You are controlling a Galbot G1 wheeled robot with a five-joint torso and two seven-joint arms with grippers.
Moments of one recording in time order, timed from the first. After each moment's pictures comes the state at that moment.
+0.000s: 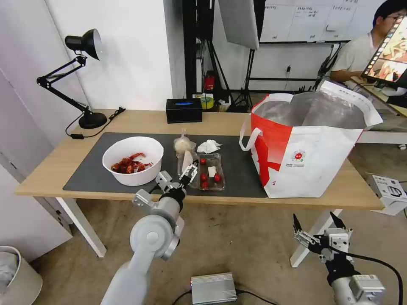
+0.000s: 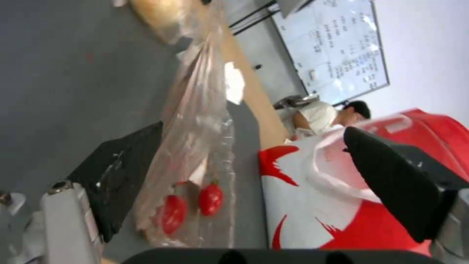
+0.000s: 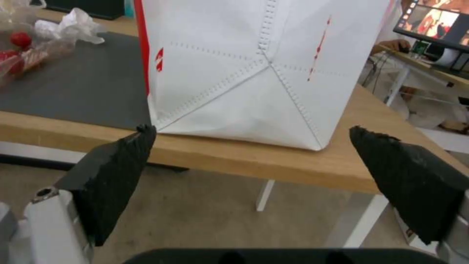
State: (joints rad) left arm 1.12 -1.38 -0.18 -2.06 -1.24 0.15 -0.52; right arm -1.93 1.18 0.67 2.31 0.20 -0.03 0.22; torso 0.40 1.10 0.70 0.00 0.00
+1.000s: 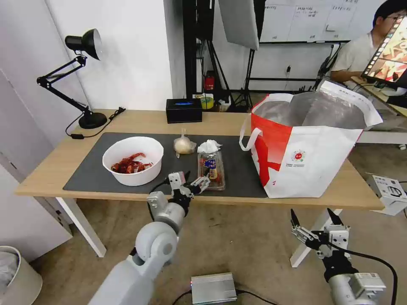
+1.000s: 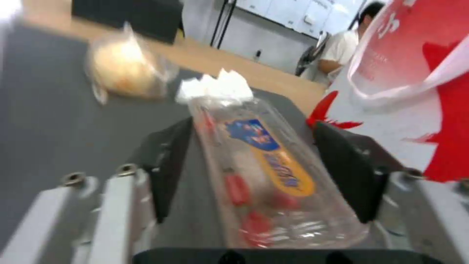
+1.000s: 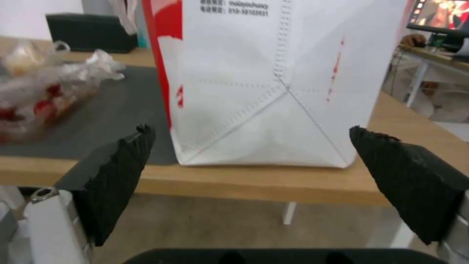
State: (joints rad) left arm 1.08 -1.20 -0.08 -1.98 -0.69 0.21 -0.28; right arm -1.89 1.20 0.64 2.31 0.29 0.00 0.21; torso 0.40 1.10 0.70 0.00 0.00
